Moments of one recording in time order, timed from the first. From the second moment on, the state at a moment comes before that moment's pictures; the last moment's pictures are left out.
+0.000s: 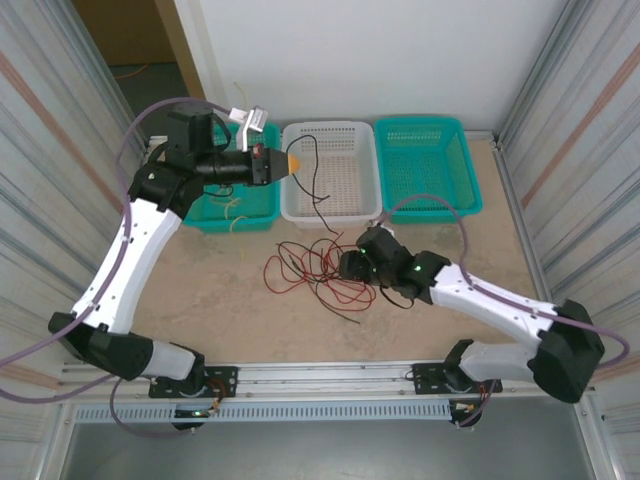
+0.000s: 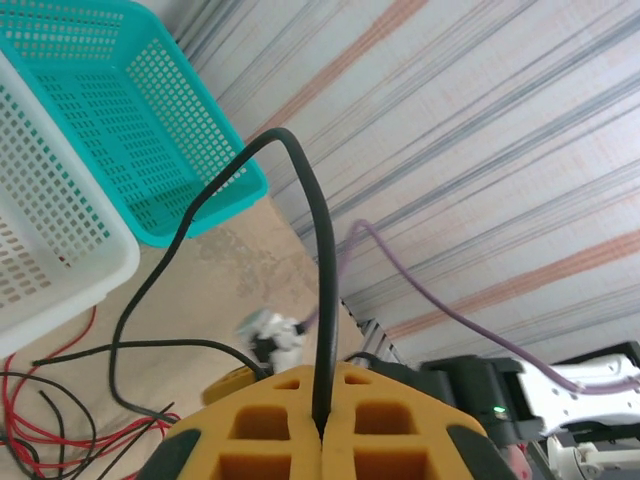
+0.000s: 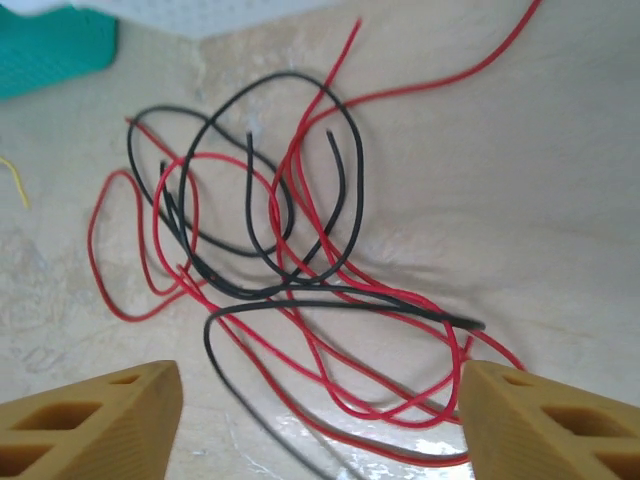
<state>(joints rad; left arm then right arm) -0.37 1.42 1.67 -0.68 0.83 -0.50 0.85 1.17 0.83 -0.54 0.18 0.89</state>
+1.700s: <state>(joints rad) -0.56 1.17 1.14 -0.71 0.28 -0.37 0.77 1.46 0.99 -0.78 0.01 0.57</state>
